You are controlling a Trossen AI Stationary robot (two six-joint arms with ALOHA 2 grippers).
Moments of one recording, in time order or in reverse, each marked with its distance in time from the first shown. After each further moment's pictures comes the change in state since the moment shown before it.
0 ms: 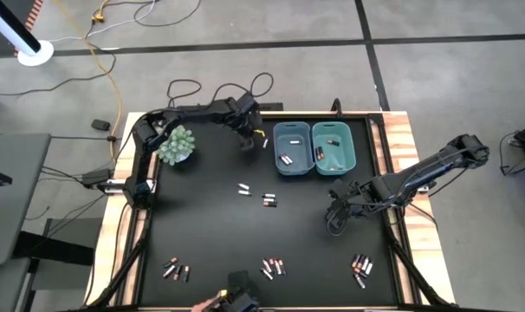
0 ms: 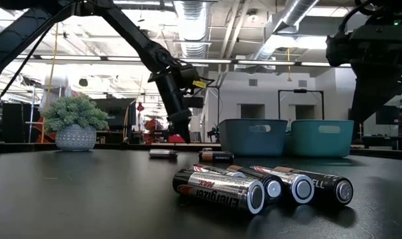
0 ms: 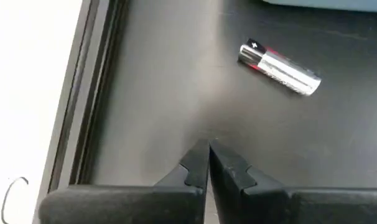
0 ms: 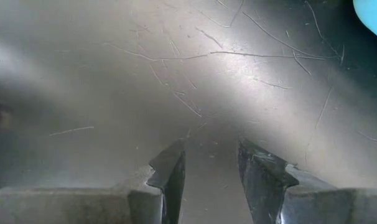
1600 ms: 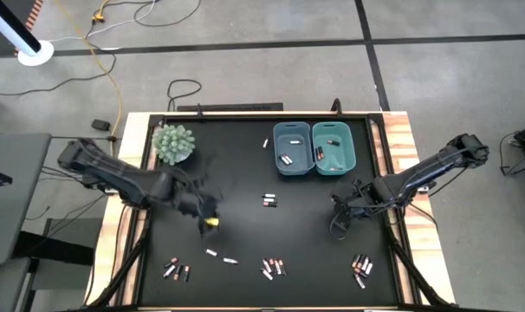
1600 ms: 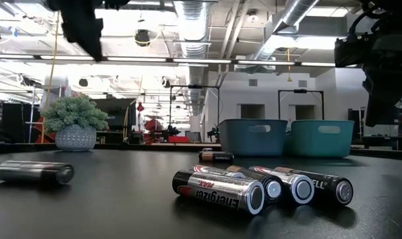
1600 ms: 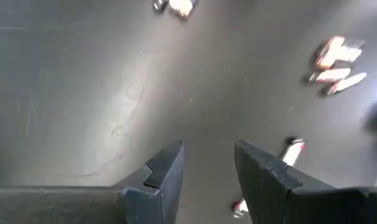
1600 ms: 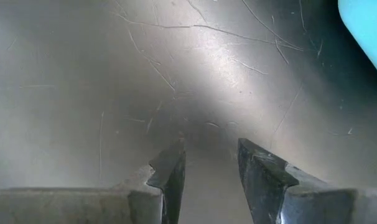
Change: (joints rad) left arm -0.991 -0.740 -0.399 -0.373 -0.281 -1.181; right arm 0.021 0.000 0.000 -0.104 0.000 -0.124
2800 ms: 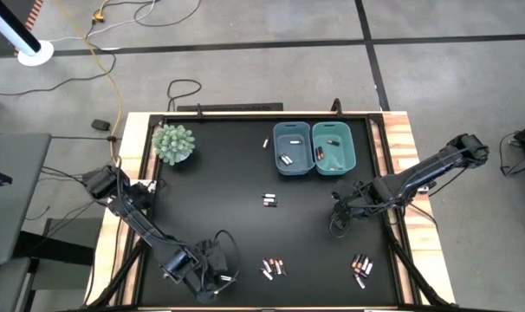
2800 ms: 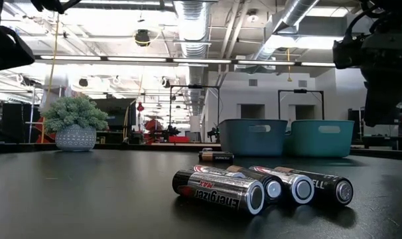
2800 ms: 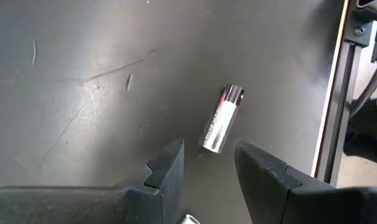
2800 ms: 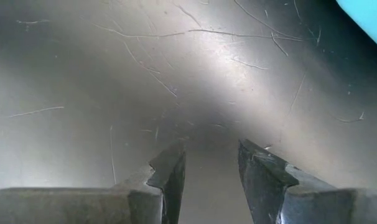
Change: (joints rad) left arm -0.423 0.436 0.035 0.361 -0.019 -0.277; right arm 0.001 0.000 0.000 0.015 0.000 0.132
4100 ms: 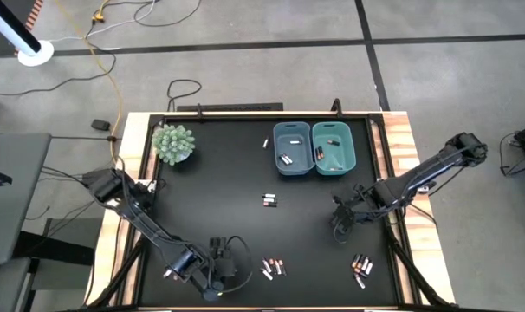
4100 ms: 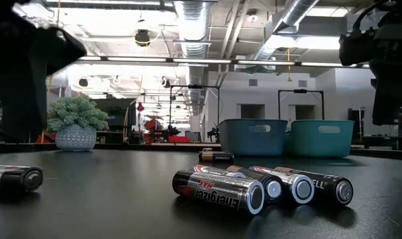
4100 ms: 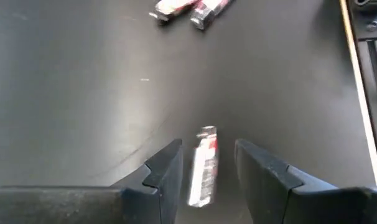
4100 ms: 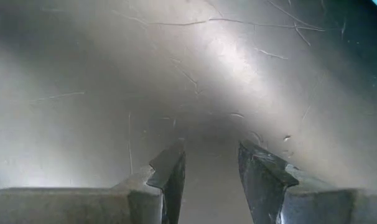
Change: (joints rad) left arm 0.025 0.061 -0.005 0.133 -0.117 0.390; right arm 0.064 0.000 0.000 0.018 0.000 0.037
